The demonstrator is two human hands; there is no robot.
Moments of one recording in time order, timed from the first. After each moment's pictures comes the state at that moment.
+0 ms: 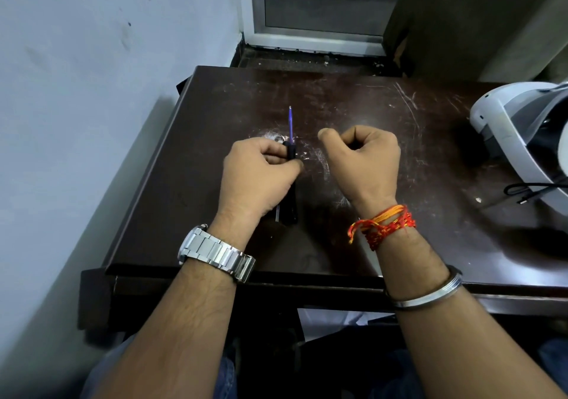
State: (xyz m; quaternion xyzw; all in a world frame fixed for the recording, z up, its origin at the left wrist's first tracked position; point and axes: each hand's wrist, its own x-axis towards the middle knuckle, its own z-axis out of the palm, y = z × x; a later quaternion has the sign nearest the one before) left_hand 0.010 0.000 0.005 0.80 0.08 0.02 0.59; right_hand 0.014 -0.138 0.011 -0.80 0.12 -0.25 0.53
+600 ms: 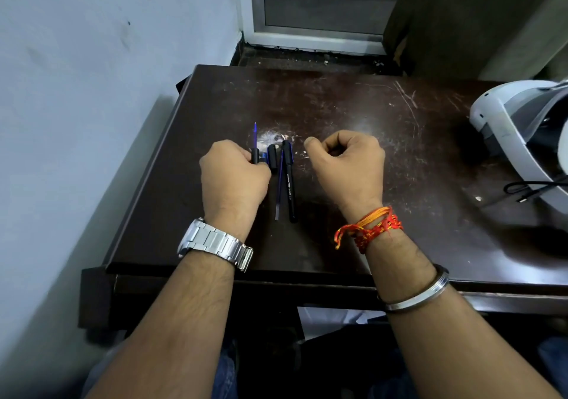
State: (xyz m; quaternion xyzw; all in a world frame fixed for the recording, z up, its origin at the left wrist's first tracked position) left_hand 0.015 0.018 0.000 0.88 0.18 0.11 0.43; right_hand 0.012 -0.127 0.002 -0.83 0.09 -0.25 0.48
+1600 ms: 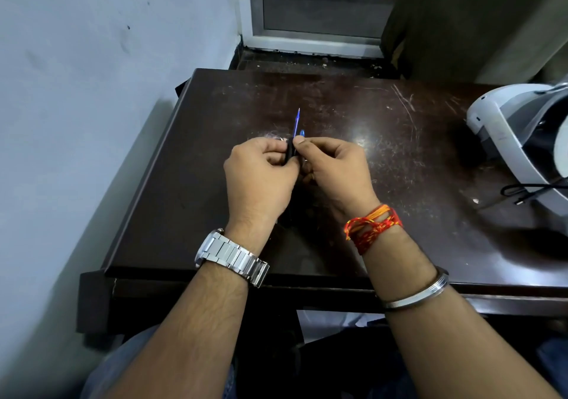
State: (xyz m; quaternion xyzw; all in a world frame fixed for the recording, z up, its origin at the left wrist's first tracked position) left_hand 0.003 -0.011 0.007 0.81 0.06 0.15 0.56; right_hand 0.014 -0.118 0.003 -0.69 0.11 -0.05 0.71
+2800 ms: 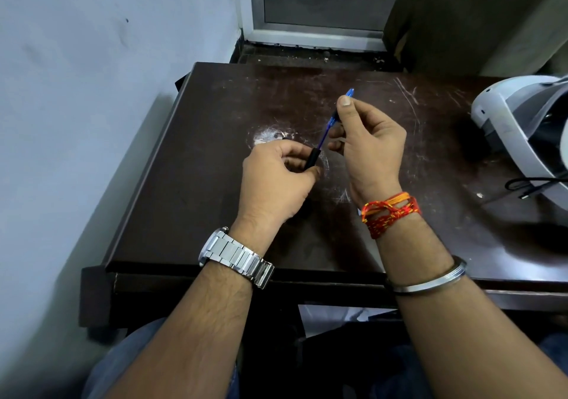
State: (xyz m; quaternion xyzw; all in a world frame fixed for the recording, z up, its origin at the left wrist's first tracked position) left_hand -0.002 -0.018 -0.001 0.81 0.01 0.05 0.58; right_hand 0.021 -0.140 0.015 -0.64 0.10 -0.21 0.73
